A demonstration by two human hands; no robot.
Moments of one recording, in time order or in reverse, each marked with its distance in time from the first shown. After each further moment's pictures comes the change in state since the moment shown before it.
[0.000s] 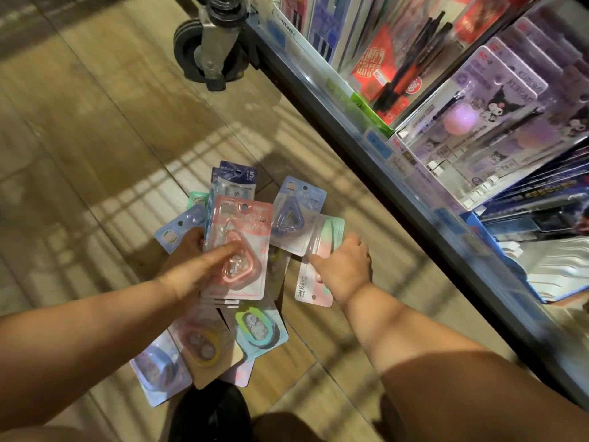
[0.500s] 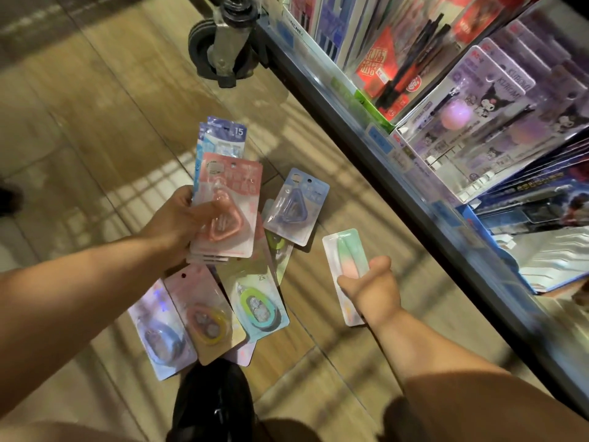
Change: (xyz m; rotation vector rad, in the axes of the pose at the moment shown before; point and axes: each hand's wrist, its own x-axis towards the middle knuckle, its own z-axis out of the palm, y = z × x) left_hand 0.006 0.042 -0.016 0.062 -0.041 0.105; right_hand -0.027 0.063 -0.020 0.071 -0.002 0.054
